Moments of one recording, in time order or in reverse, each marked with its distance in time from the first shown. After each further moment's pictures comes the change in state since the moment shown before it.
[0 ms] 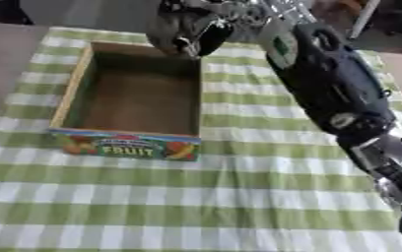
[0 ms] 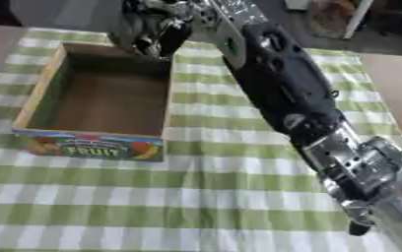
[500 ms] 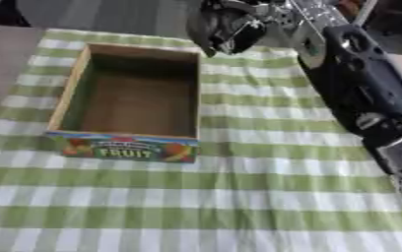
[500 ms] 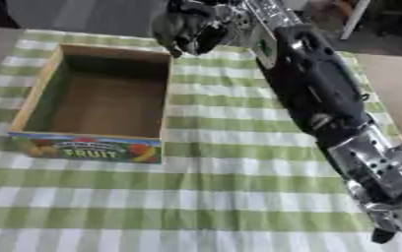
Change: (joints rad) left arm 0.007 0.000 0.002 0.000 -0.010 -0.003 0.004; right arm 0.015 -0.102 -0.048 0.033 0.025 -0.005 -0.041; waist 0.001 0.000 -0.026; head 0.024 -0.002
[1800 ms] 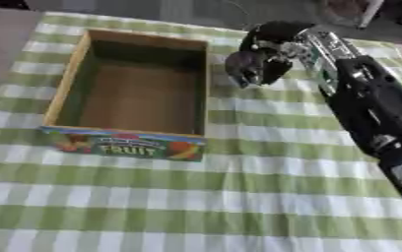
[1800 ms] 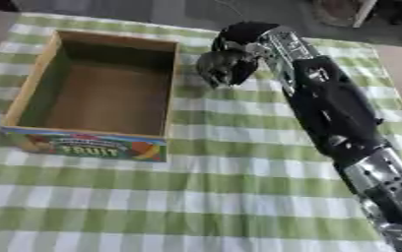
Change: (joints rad) left arm 0.000 -0.002 0.000 0.000 -0.010 -0.014 -0.005; right arm 0.077 -0.052 -0.080 0.185 0.169 0.002 -0.014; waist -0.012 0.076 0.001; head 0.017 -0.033
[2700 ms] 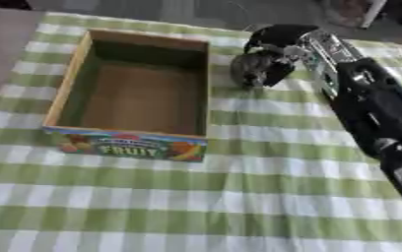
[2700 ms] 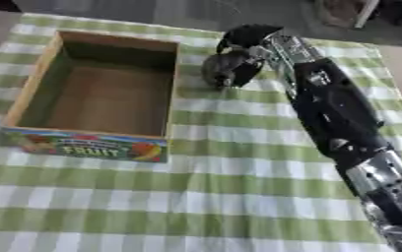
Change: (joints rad) left arm 0.000 0.000 0.000 0.000 0.001 -0.008 0.000; right arm 0.003 -0.005 -0.010 0.011 0.060 -0.001 0.017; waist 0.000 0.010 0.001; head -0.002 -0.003
